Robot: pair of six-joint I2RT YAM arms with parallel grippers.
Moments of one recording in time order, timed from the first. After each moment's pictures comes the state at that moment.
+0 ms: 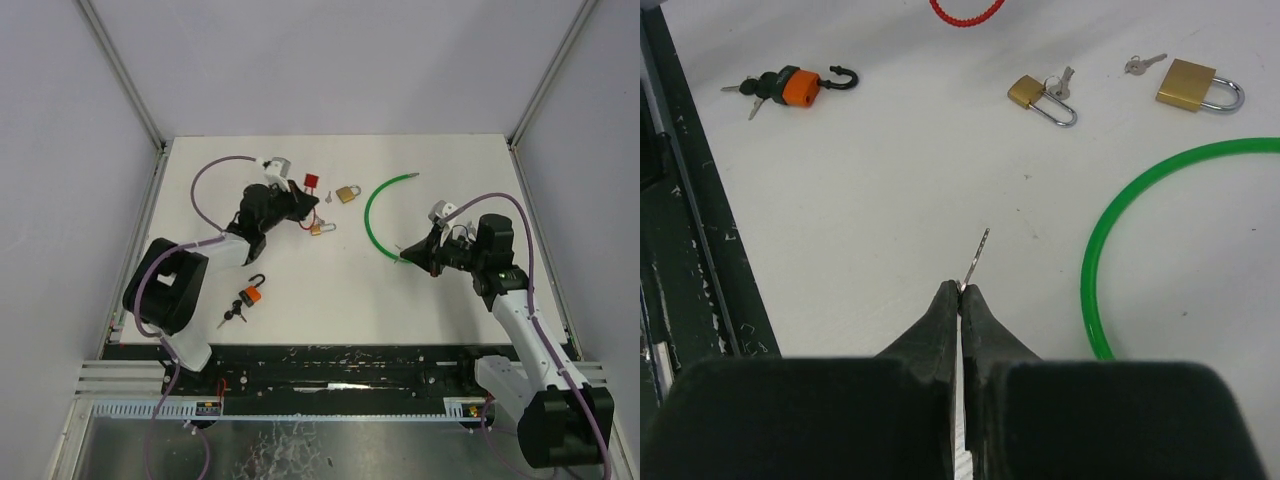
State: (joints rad) left arm -0.44 1.67 0.83 0.69 0.30 -0.38; right arm 0.07 0.89 0.59 -0.19 -0.96 -0.29
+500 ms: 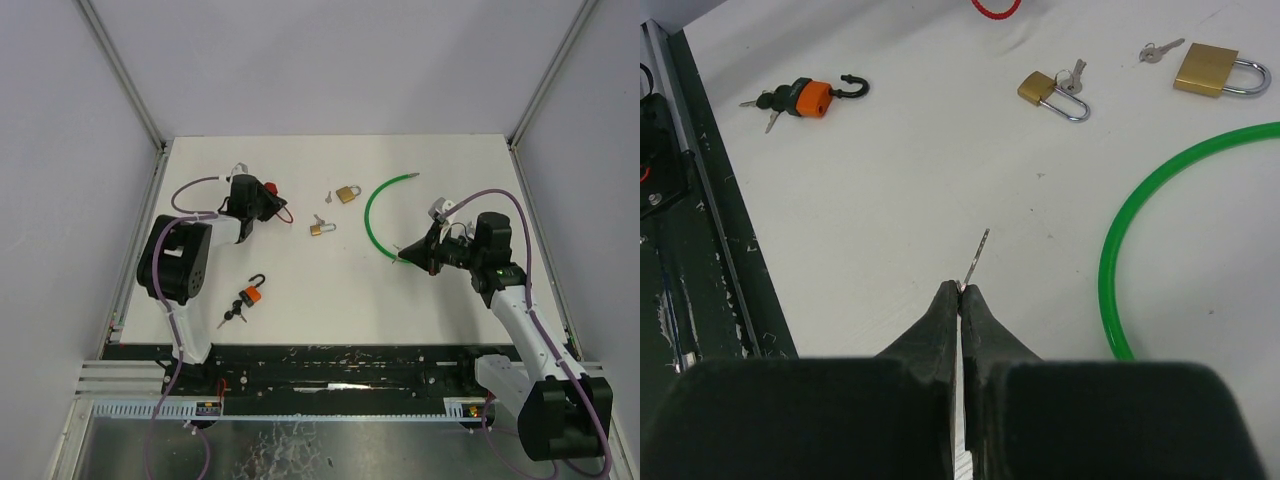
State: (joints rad) left arm -0.19 1.89 0.96 0.42 0.12 -0.90; right arm 0.07 0.96 0.59 -0.12 -0.98 -0.20
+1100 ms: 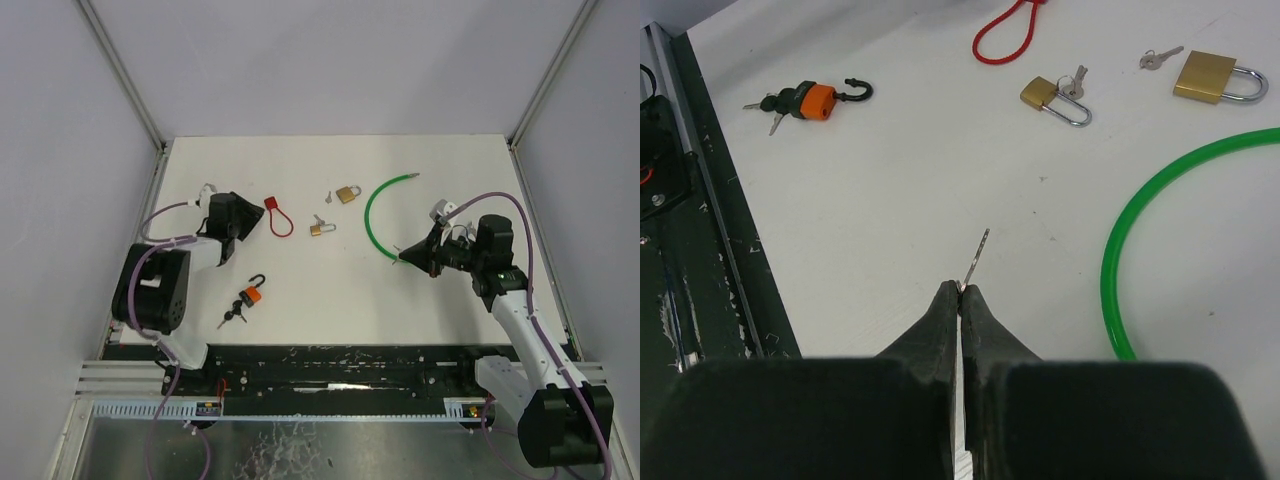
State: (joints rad) left arm -0.12 1.72 0.80 0.33 -0.03 -1.01; right arm 0.07 0.92 0.57 -0.12 -0.98 -0.19
